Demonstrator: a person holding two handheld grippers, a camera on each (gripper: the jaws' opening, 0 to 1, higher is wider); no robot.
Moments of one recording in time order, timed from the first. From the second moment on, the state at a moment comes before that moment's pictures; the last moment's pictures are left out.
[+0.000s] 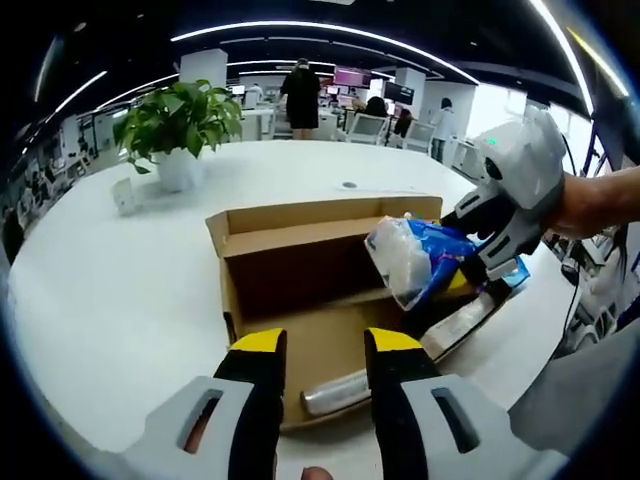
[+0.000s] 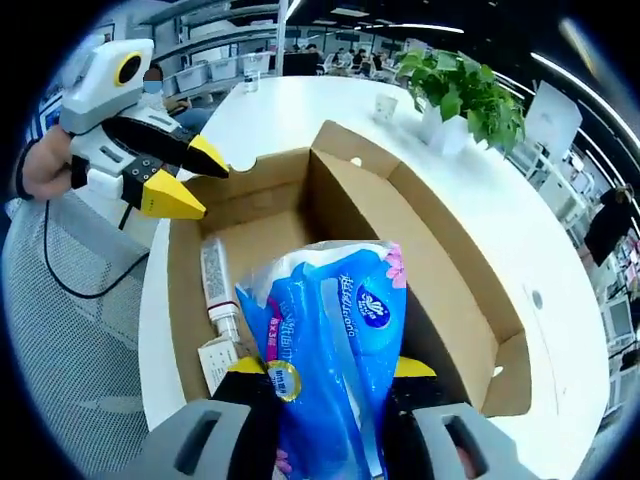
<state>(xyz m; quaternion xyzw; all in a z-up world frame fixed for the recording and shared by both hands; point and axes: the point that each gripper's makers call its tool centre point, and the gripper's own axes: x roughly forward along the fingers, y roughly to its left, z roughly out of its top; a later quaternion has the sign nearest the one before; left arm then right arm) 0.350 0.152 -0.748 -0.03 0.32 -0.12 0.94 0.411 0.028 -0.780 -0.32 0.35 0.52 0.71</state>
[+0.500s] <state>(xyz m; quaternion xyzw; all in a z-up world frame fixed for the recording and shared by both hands) 0.351 0.147 -0.746 -0.04 0.31 -0.13 0.94 0.404 0.032 -0.745 -0.31 0.32 0.51 0.74</state>
